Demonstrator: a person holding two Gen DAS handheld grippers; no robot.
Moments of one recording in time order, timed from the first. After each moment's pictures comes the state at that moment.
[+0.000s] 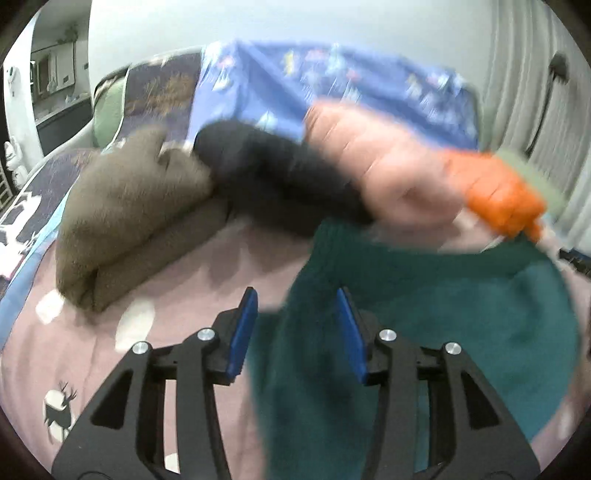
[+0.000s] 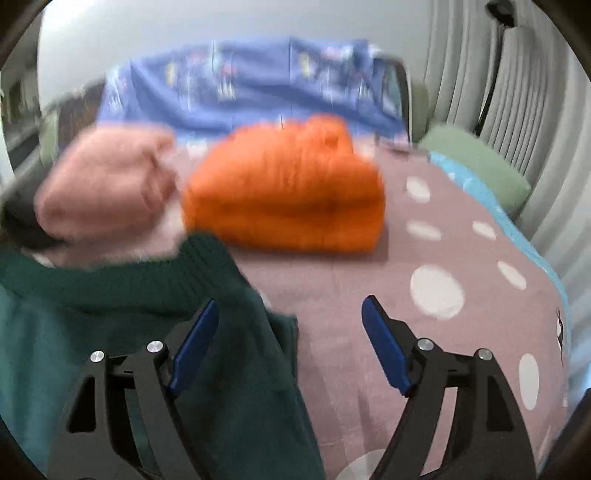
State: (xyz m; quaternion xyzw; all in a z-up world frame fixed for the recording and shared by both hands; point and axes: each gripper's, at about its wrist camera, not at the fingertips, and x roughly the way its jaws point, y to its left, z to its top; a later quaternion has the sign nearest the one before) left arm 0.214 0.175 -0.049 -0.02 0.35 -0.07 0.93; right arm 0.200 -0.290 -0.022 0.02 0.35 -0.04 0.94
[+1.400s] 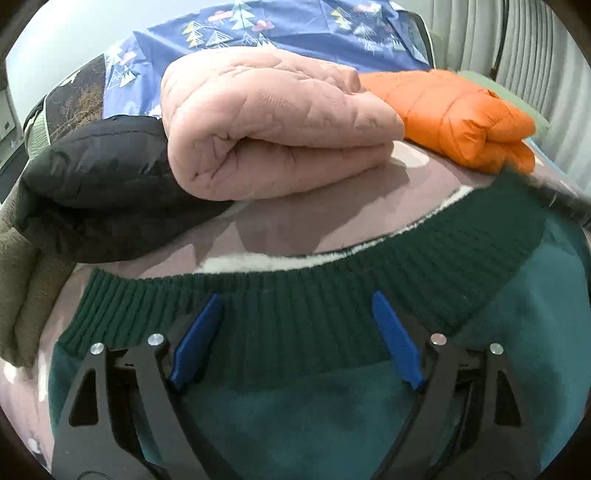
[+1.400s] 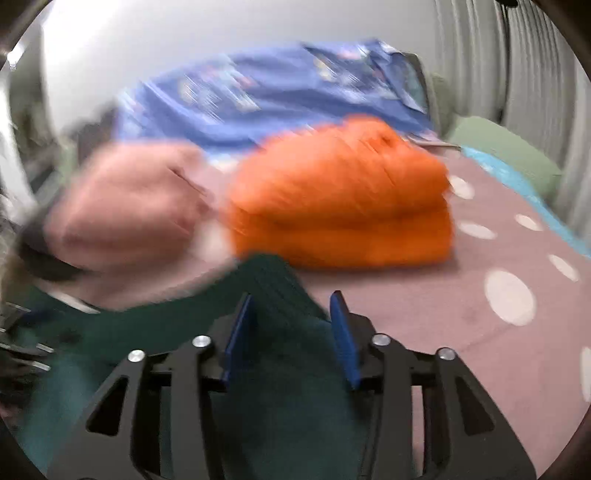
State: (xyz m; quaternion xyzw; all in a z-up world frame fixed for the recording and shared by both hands) left arm 0.295 0.018 -0.109 0.08 0.44 -0.13 0.89; right arm 0.275 -0.284 -0.095 0.11 0.44 -0.05 0.89
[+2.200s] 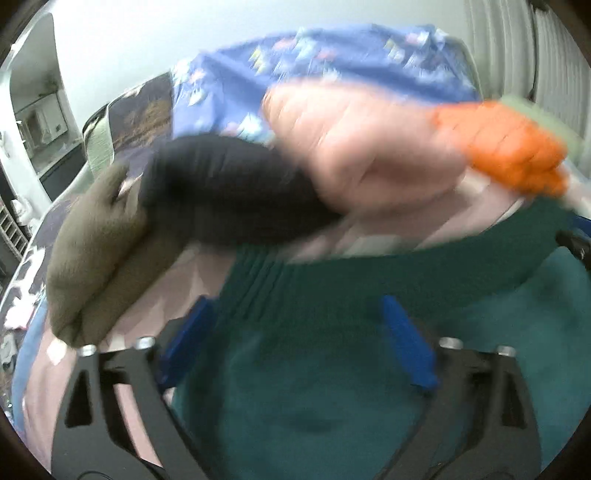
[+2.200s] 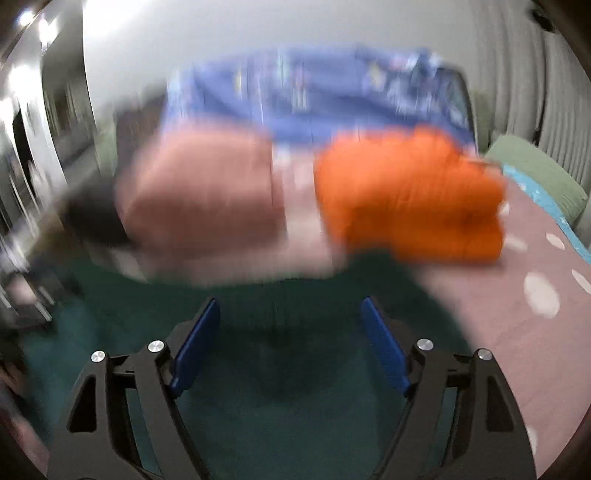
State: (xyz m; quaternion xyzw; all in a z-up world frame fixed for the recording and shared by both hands) left arm 0.255 0.104 -0.095 0.09 0.38 -0.04 0.92; right arm 0.240 -0.178 -0.074 0.01 0.41 0.04 0.91
